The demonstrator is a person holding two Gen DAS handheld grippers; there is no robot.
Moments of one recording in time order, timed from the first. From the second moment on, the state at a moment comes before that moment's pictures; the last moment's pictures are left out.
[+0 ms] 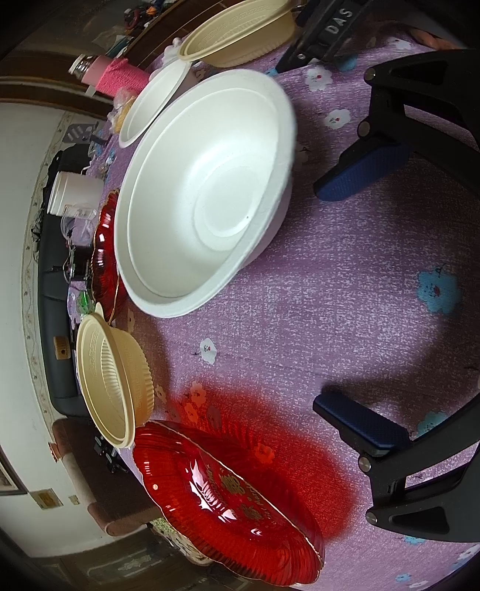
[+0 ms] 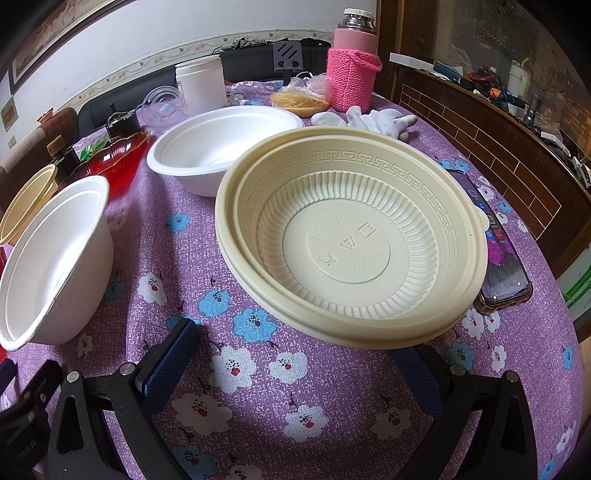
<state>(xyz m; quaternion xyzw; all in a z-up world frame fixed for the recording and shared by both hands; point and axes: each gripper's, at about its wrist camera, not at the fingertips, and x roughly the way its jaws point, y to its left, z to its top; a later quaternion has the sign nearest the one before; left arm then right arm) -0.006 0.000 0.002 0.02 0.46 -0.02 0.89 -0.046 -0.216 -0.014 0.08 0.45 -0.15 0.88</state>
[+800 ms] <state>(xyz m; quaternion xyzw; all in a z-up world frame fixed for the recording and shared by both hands) -0.058 0.022 0.015 -0.02 0.49 -0.12 0.86 -0.059 -0.210 -0.014 0.07 0.45 -0.12 0.88</state>
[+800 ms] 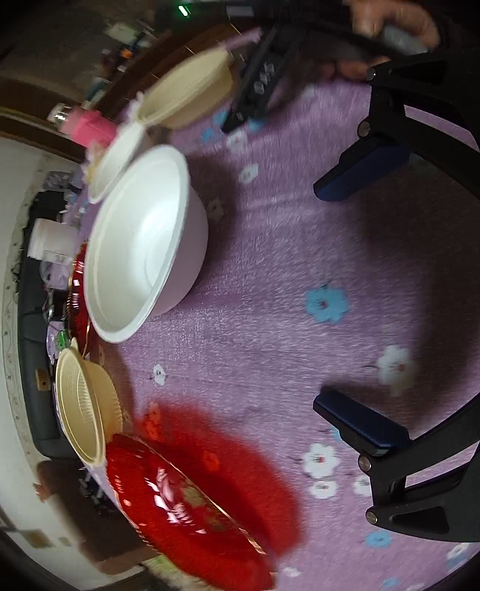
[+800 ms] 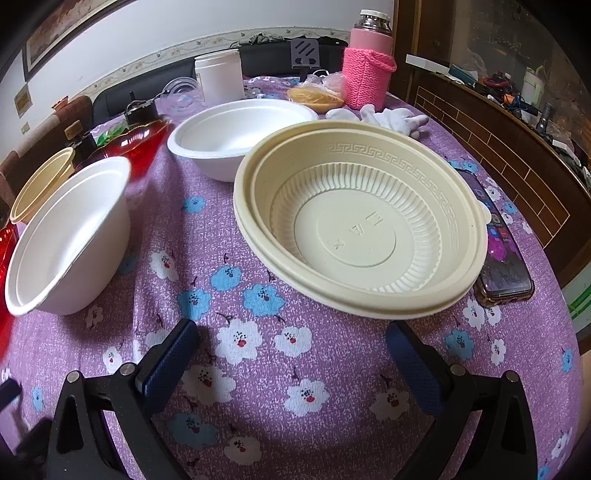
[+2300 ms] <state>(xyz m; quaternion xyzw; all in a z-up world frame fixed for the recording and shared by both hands) 0.038 0.309 0.052 -0.16 0.47 0.03 0.87 0.023 0.038 0.031 0.09 0.49 0.14 0.86</state>
